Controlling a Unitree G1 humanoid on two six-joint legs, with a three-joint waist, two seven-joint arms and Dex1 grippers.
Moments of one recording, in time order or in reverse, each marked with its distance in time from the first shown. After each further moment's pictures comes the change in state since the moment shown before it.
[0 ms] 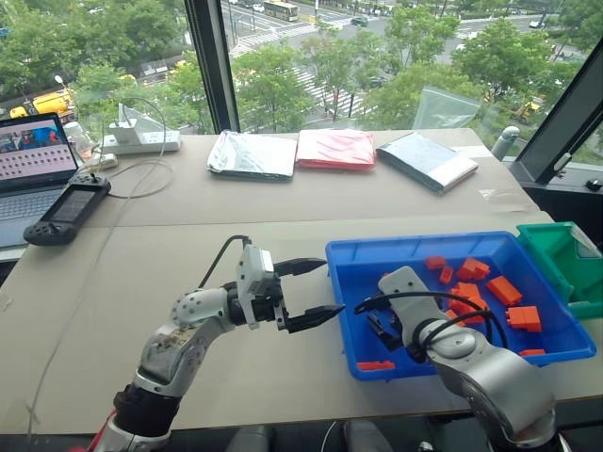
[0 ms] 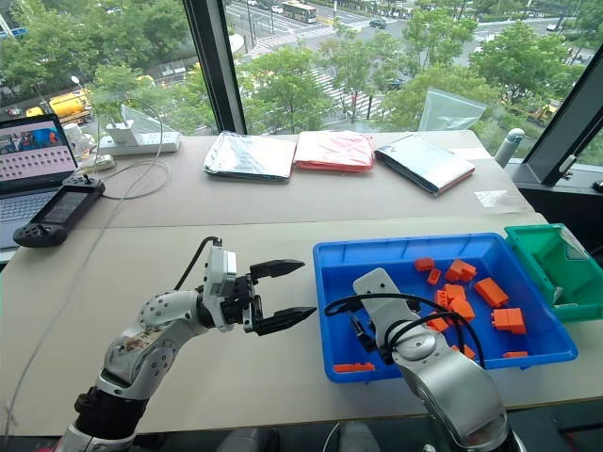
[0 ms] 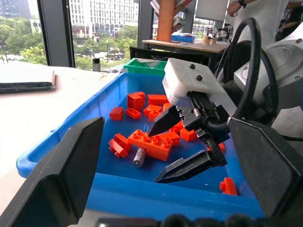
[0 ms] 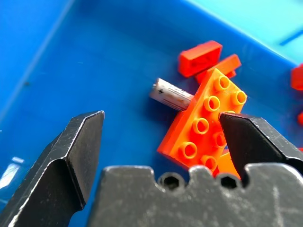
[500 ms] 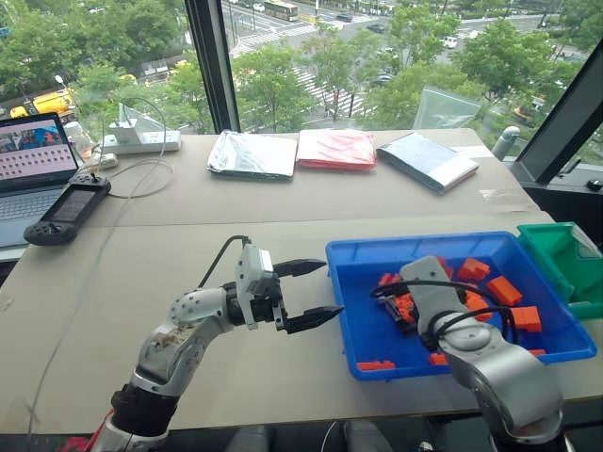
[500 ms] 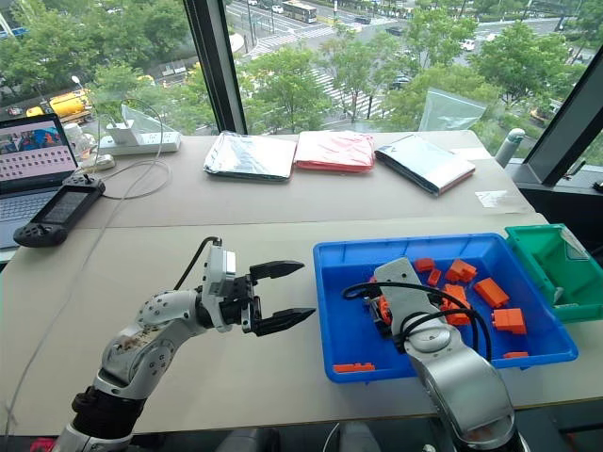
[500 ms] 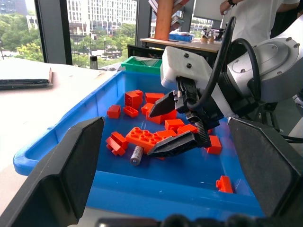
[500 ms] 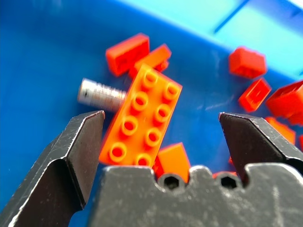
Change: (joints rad) left arm -0.002 0.005 -0.001 -0.003 -0.008 0.014 -0.002; right arm 0.058 0.044 -0.062 0.015 -0.055 0.000 0.001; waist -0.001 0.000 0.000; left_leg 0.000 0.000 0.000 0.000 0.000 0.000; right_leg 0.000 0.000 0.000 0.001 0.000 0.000
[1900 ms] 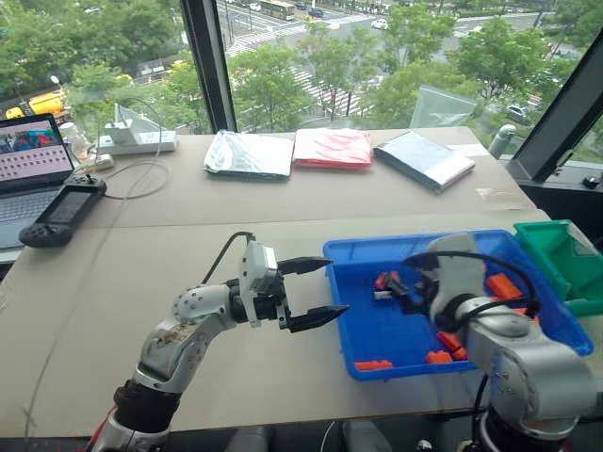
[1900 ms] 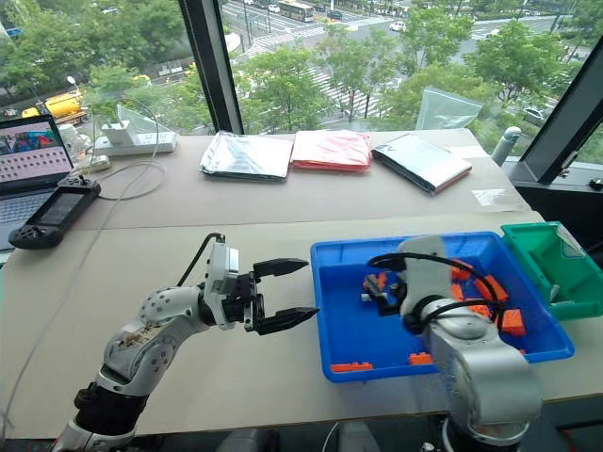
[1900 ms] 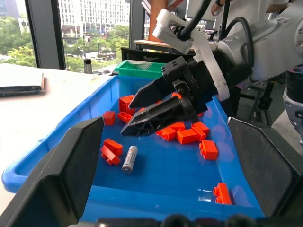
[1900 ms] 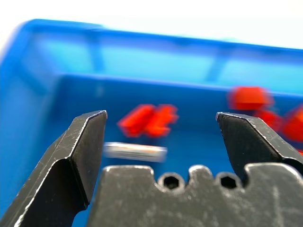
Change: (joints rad) left arm -0.022 -0.008 -0.002 -0.011 0.000 0.015 -0.001; right arm -0.102 0.249 -0.196 -0.030 0.026 0.000 0.174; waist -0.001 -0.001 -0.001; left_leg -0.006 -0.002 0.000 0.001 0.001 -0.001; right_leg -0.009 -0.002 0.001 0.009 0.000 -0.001
